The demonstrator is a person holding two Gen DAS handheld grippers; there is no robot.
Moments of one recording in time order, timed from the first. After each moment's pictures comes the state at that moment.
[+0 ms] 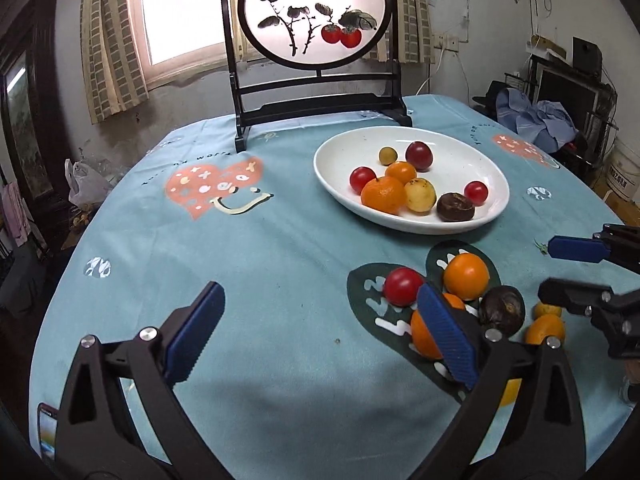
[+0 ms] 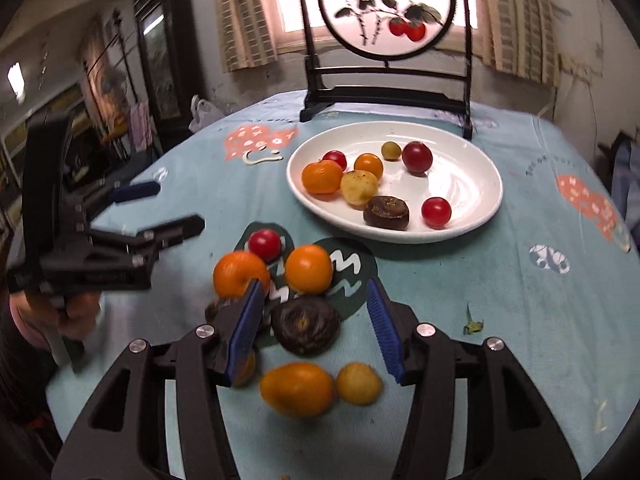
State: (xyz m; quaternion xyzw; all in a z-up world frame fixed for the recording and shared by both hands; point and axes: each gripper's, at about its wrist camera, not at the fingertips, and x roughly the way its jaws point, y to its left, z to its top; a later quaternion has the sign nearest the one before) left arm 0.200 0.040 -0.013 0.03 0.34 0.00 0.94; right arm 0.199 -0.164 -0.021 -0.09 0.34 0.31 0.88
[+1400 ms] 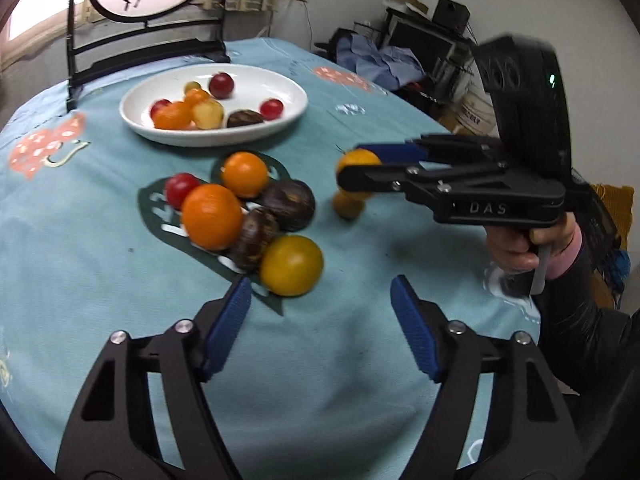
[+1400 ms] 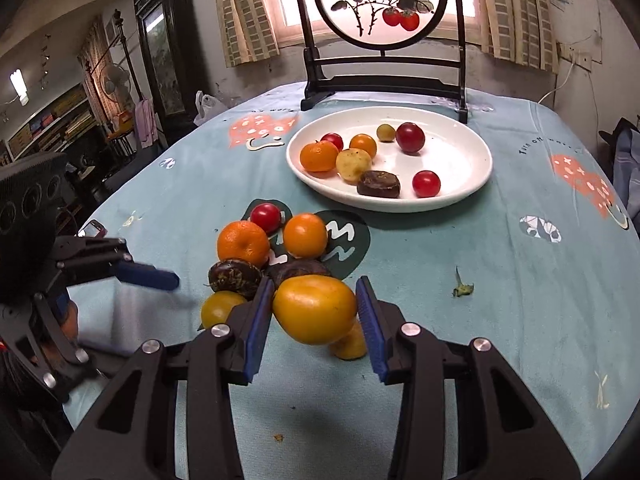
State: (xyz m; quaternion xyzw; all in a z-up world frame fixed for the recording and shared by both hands) left arm 0.149 -0.016 -0.035 0.00 0.43 -0.30 0.85; right arm 0.192 -0.185 -0.024 -0.05 0.37 0.32 0.87
